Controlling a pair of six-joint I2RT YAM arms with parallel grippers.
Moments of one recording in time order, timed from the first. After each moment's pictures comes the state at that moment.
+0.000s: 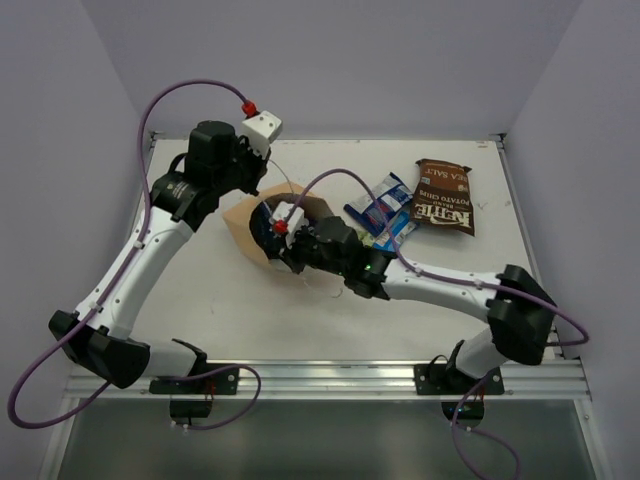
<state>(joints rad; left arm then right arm) -0.44 1.35 1.52 -0.65 0.09 0.19 1.04 1.60 1.06 0.26 -0.06 -0.04</state>
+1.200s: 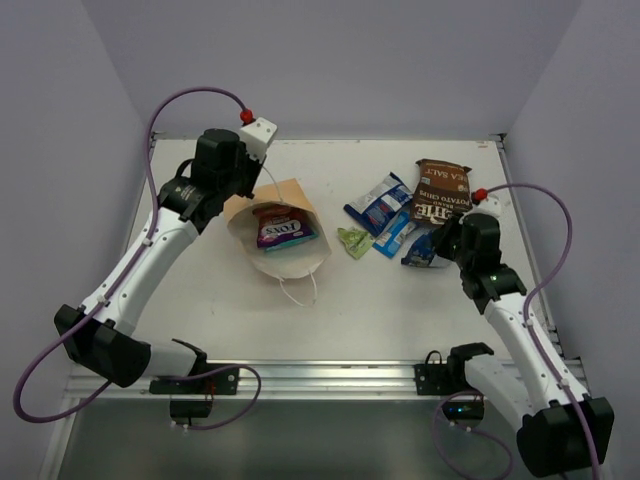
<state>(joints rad) -0.42 1.35 1.43 -0.59 -0.10 0.19 0.17 0.88 0.71 -0.29 0.13 0.45</state>
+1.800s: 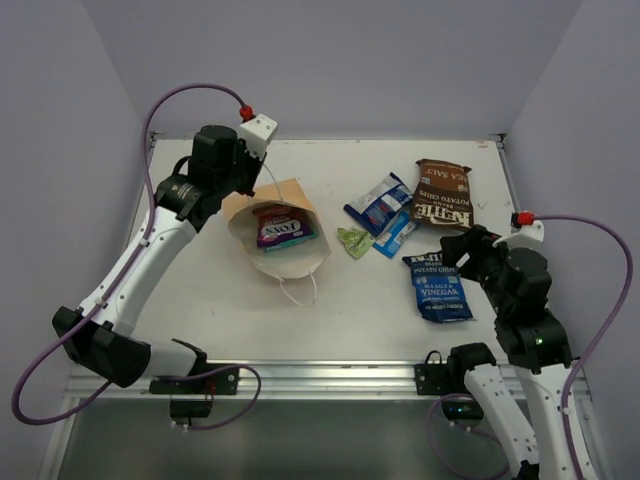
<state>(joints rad) -0.42 1.35 1.46 -0.61 -0.05 0.19 0.17 0.47 0.79 -0.66 0.10 0.53</state>
